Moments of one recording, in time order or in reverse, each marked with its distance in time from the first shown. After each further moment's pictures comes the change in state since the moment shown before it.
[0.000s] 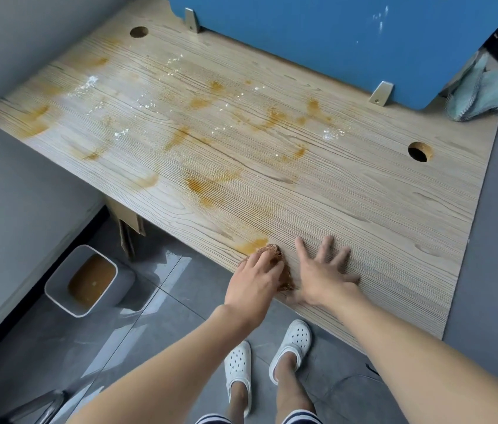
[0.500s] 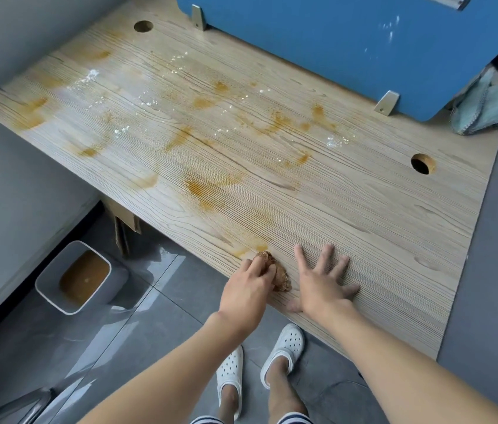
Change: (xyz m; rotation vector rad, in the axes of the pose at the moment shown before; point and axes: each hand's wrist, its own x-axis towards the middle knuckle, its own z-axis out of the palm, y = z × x) left_hand -0.001 -0.009 0.009 -0.112 0.087 -0.082; right_hand -0.003 -0.004 0.003 -0.033 0.058 0.029
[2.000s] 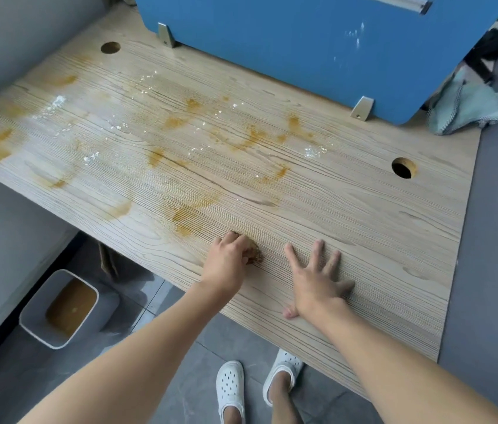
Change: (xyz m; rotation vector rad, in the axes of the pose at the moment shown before) left_hand 0.093 -0.023 -0.032 -0.136 -0.077 -0.182; right_hand 0.027 0.014 -0.031 -0.055 0.029 0.007
